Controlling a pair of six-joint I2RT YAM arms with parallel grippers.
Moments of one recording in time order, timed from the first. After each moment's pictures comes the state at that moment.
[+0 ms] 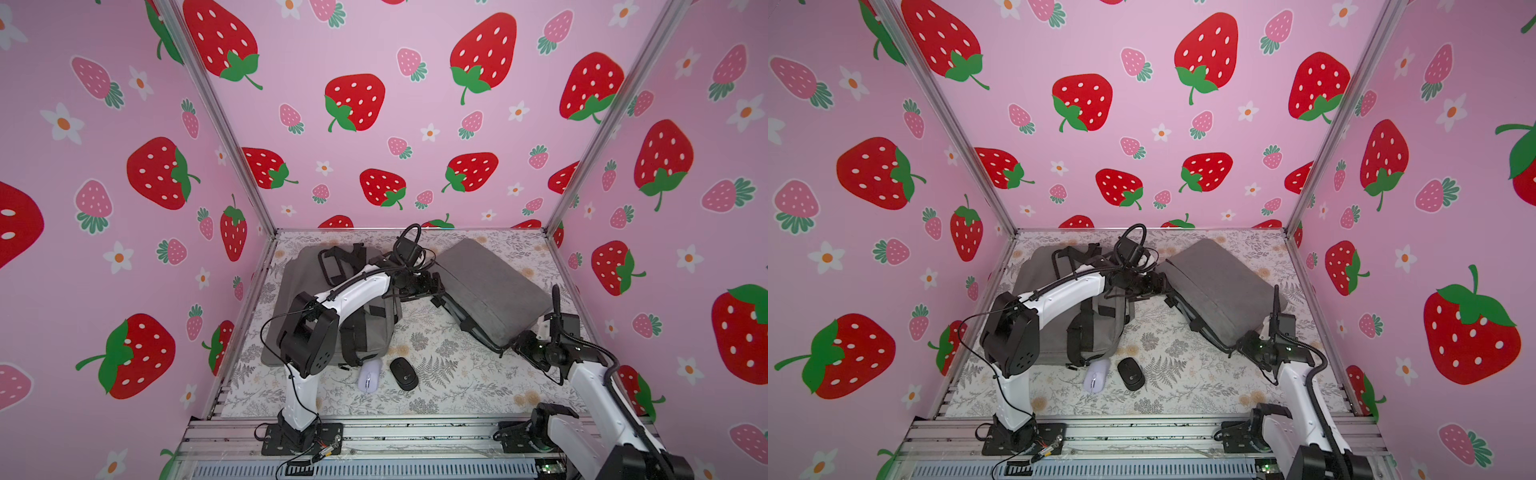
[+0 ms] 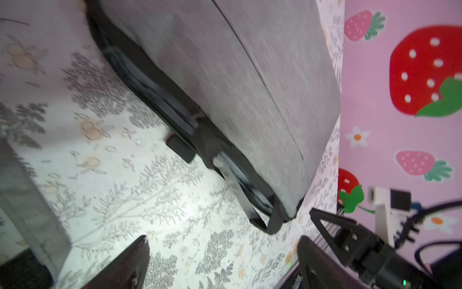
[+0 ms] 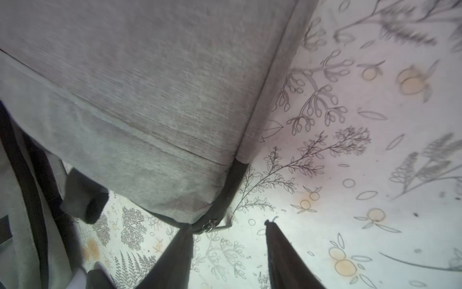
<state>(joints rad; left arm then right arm) -0.67 1.93 1.56 -0.60 0.40 -0.62 -0.05 0.97 0.46 -0.60 -0.32 0.48</state>
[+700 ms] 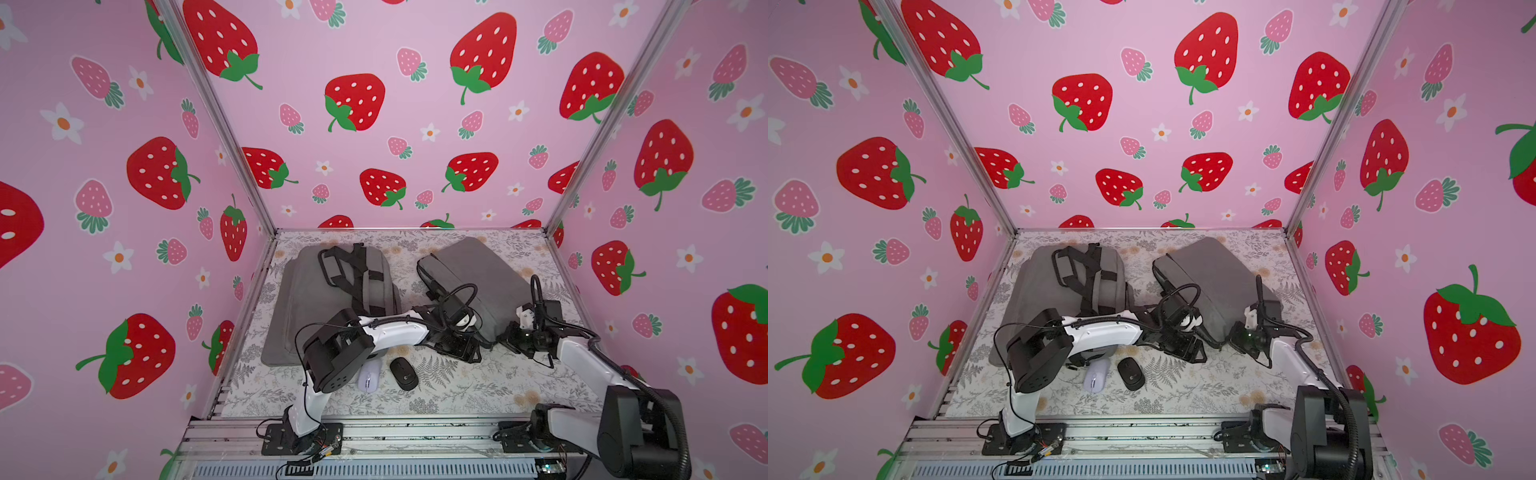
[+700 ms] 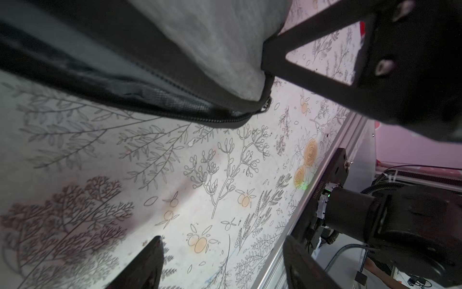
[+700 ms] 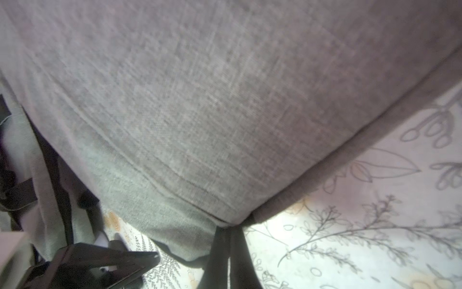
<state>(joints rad) -1.00 2.04 1.39 -0.35 0.47 -0.55 0.07 1.17 0.53 -0.46 -0.46 0.46</state>
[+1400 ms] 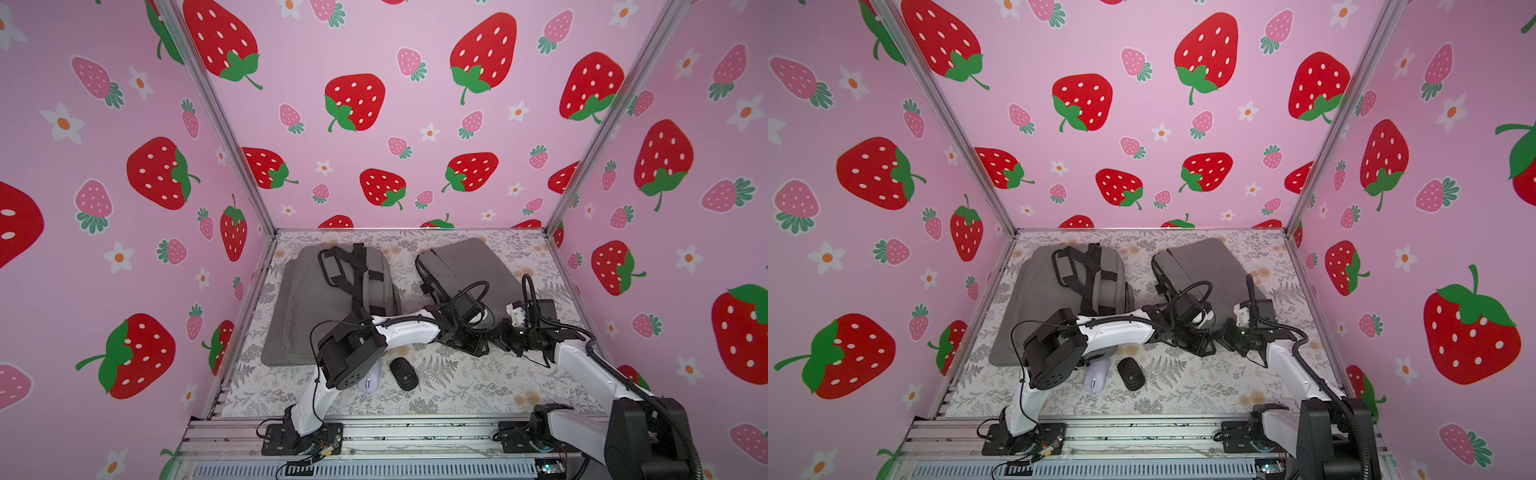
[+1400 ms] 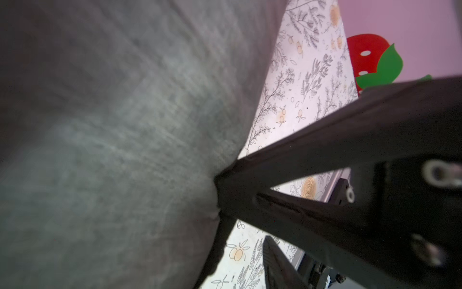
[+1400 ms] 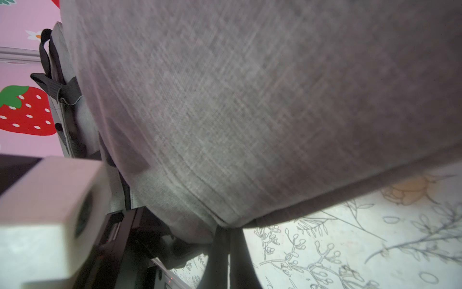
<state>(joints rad) -1.02 2.13 1.53 -0.33 0.37 -0.55 0.15 1.14 0.53 -0.41 -0.59 0.62</state>
